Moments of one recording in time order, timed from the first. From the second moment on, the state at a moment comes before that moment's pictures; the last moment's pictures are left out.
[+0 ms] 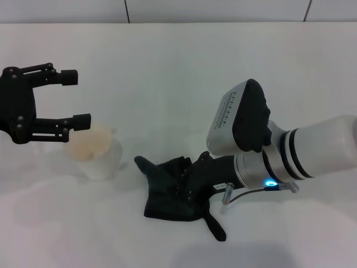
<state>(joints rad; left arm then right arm) -0.40 -1.98 0.72 1.04 1.84 1.88 -1.47 0.49 2.02 -2.03 -1.17 -1.92 -0.83 2.20</state>
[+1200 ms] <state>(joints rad) -0.38 -1.99 0.71 1.07 1.83 1.88 -1.47 0.40 2.01 -1.90 -1.16 -1.93 -0.69 2.22</state>
